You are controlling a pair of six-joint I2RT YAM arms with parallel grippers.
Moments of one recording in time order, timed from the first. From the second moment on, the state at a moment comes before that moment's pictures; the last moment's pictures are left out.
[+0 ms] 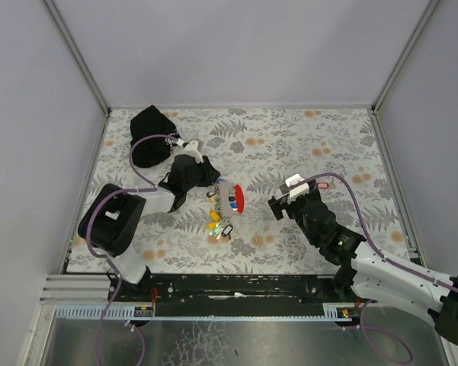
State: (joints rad) left arm -0.42 1.69 0.71 0.56 0.13 -0.48; right arm 0.89 0.81 0.41 0.16 0.50 -0.17
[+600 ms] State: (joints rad) left arm -0.39 0.67 0.42 0.23 0.00 -0.58; right arm 0.88 0.39 0.36 -0.10 0.70 0.07
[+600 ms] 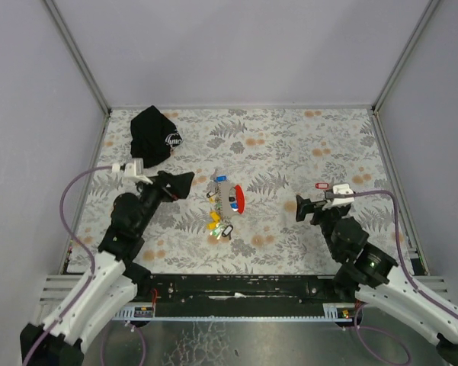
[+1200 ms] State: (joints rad) left arm -0.39 0.35 0.16 0.19 -0.06 -0.61; right arm 0.88 0.12 0.28 -0.18 0.73 0.16
